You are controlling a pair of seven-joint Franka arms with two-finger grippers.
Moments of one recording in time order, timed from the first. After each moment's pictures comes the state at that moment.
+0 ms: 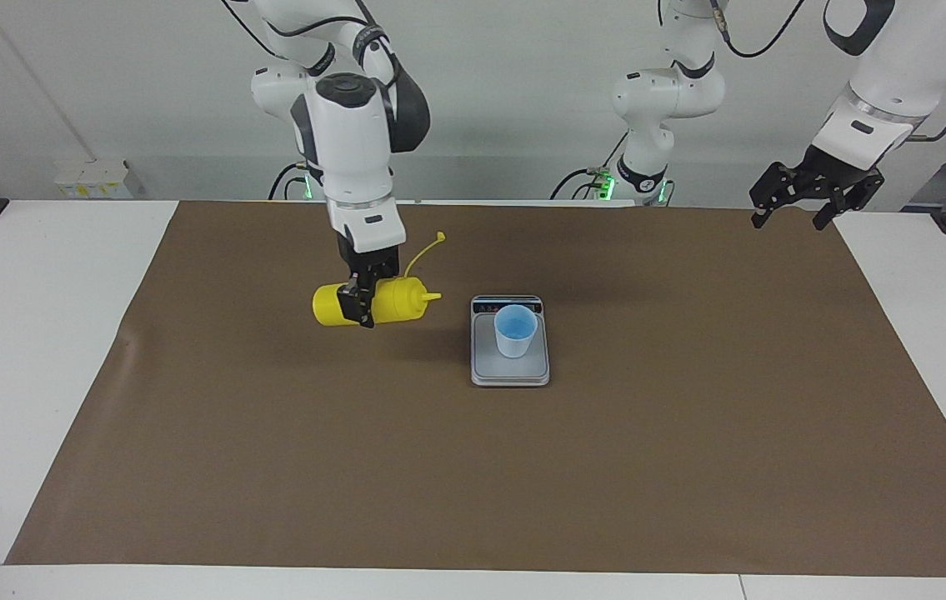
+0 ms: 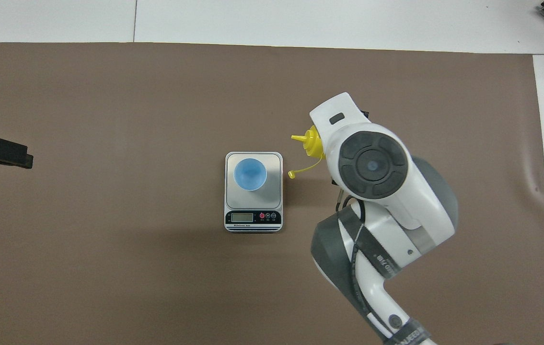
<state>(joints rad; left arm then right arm) 0.02 -0.04 -0.07 -1.58 -0.03 1.53 0.02 0.10 0.07 0.20 -1.90 -0.03 2.23 -0.92</state>
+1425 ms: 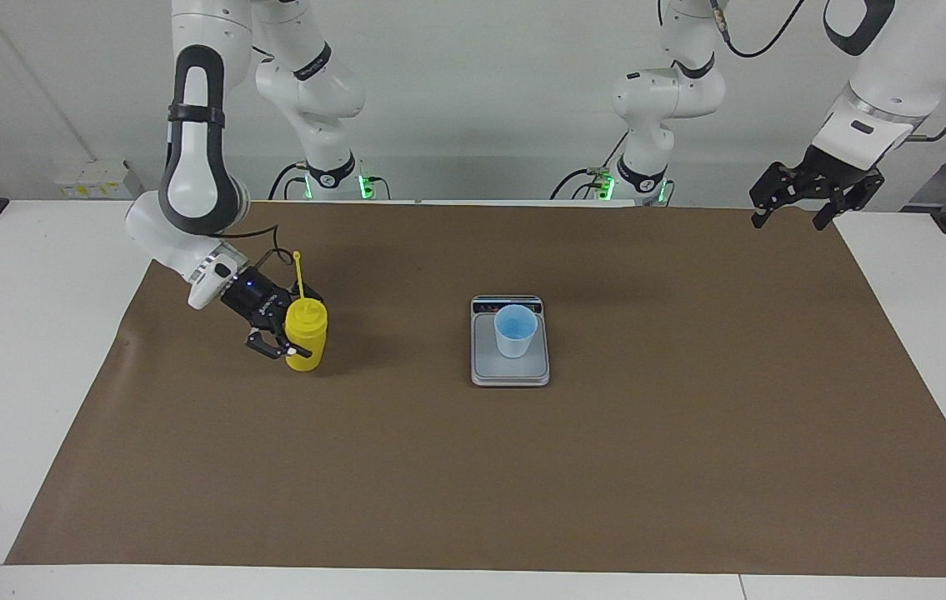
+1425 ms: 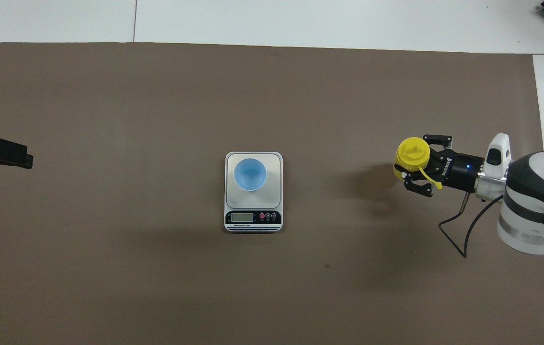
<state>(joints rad) 0.02 -0.04 -0.07 -1.58 -0.03 1.53 0.02 -0.32 0.15 0.20 -2.23 1.29 2.22 -2.15</state>
